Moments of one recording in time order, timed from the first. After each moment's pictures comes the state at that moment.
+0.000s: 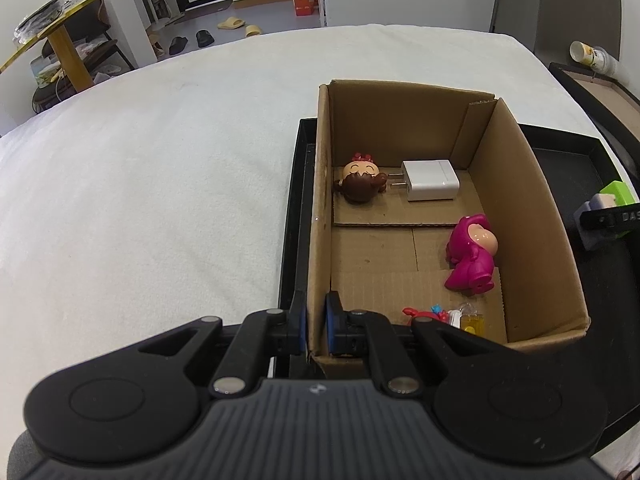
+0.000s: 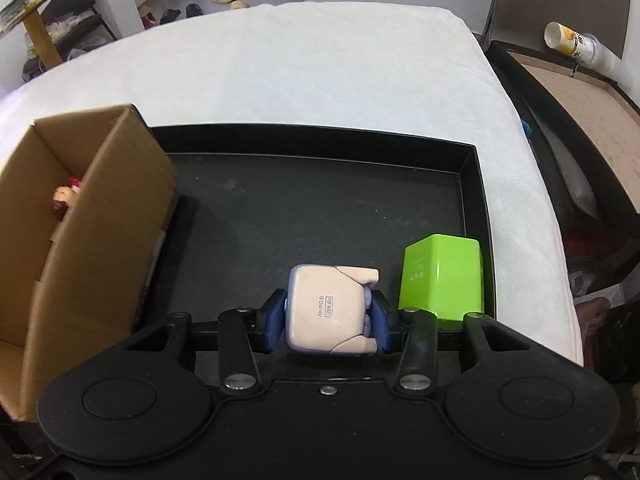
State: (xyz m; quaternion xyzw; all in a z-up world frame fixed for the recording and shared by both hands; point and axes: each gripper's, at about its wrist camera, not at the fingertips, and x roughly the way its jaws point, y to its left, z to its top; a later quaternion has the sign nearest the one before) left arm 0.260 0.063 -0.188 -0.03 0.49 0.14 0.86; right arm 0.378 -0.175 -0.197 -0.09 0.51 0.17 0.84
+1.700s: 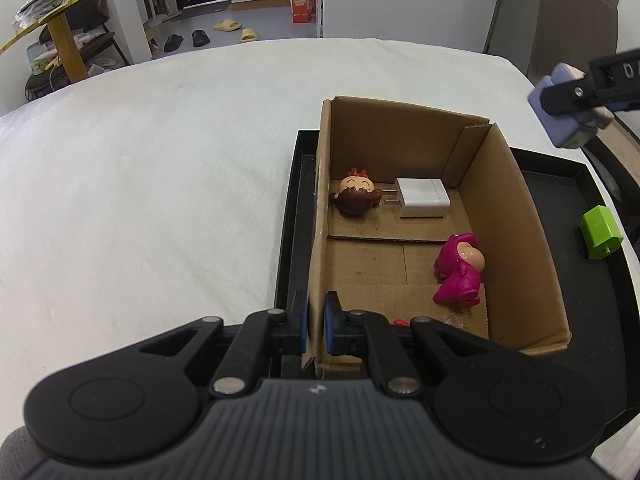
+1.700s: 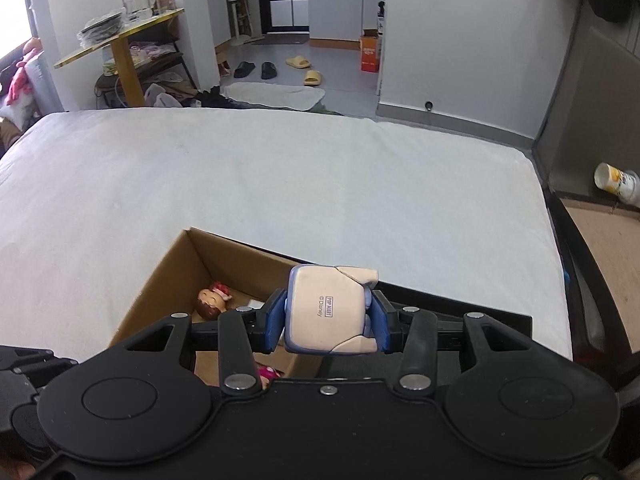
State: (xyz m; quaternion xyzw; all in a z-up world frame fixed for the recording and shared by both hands) left arm 0.255 0.075 -0.179 -0.07 0.48 0.13 0.87; right arm 0.371 -0.085 -0.092 -0.13 0.41 0.26 0.87
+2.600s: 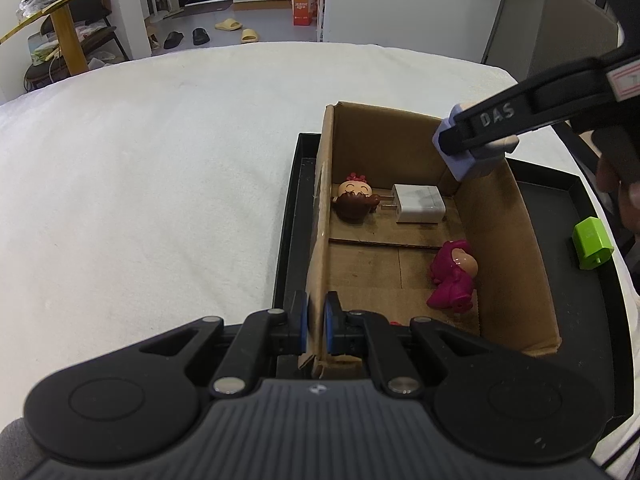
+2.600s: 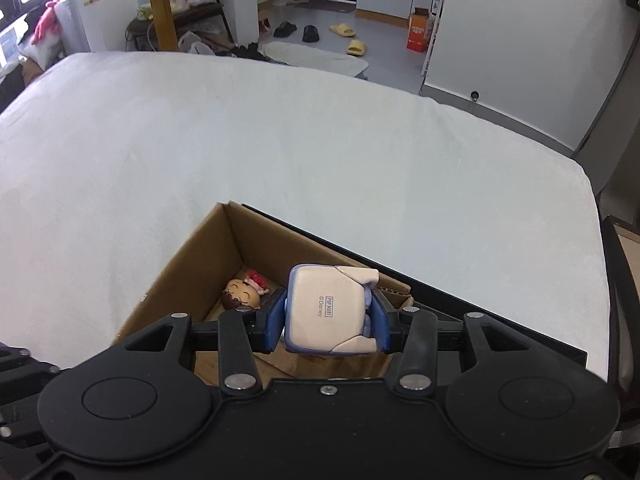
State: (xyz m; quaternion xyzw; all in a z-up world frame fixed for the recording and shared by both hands) left arm 0.251 0.081 -0.177 -0.09 0.47 0.12 0.87; right arm 0.377 -0.023 -0.130 -0.20 0.43 0.29 0.83
